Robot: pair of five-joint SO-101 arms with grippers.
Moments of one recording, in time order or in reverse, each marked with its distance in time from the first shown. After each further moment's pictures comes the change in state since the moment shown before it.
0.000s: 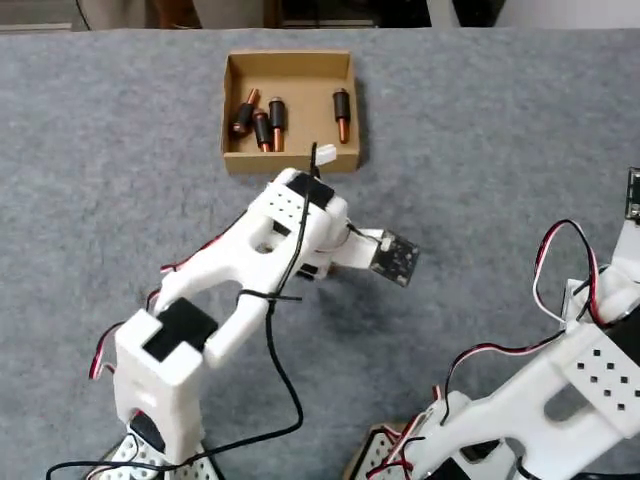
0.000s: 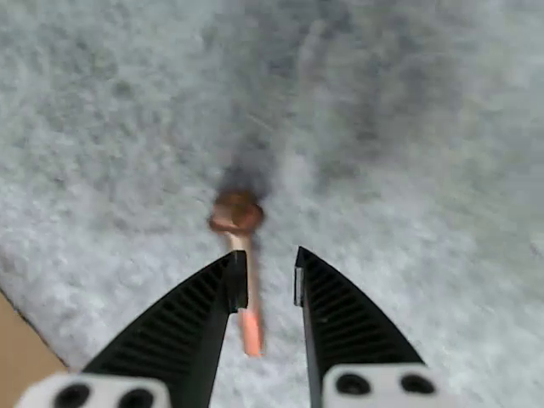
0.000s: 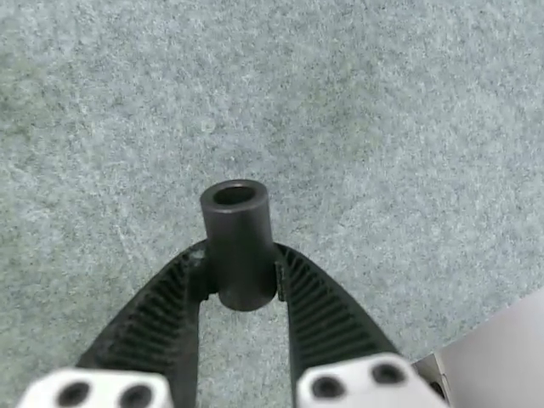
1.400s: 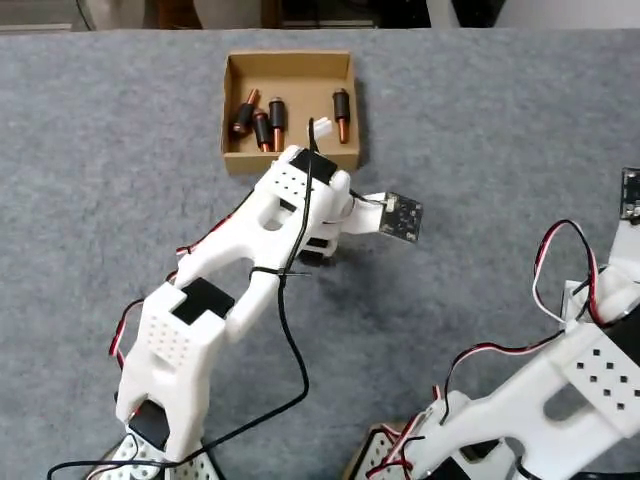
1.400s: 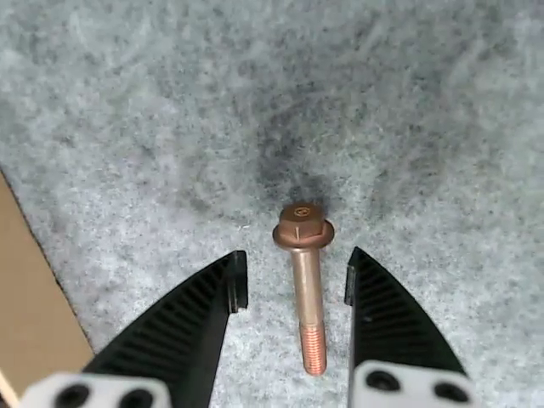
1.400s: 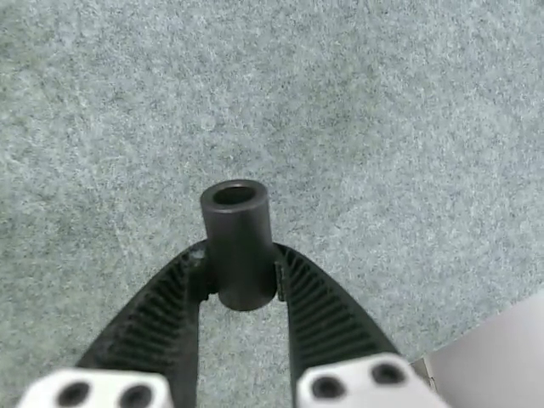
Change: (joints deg) left arm -2.5 12.7 -17.9 5.2 8.5; right arm 0.0 0.0 0.0 0.0 2.0
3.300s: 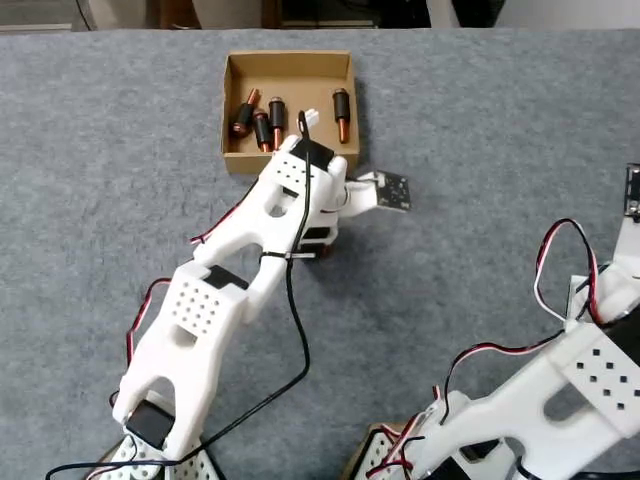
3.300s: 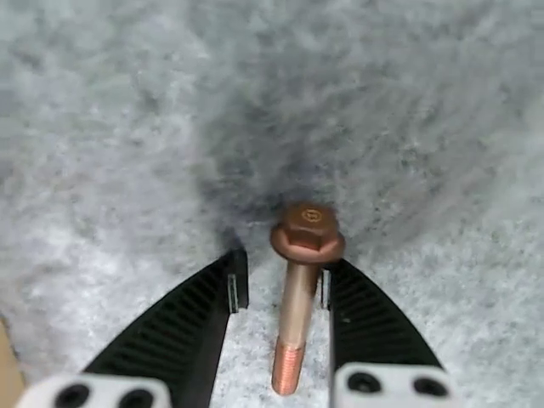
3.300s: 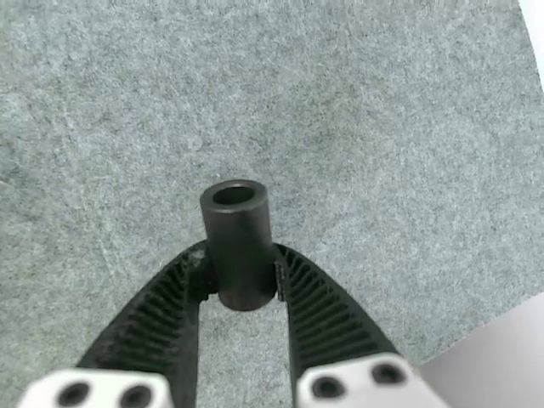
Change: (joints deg) left arm -2.8 19.9 -23.5 10.2 13.7; right arm 0.0 0.0 0.1 -2.9 0.0
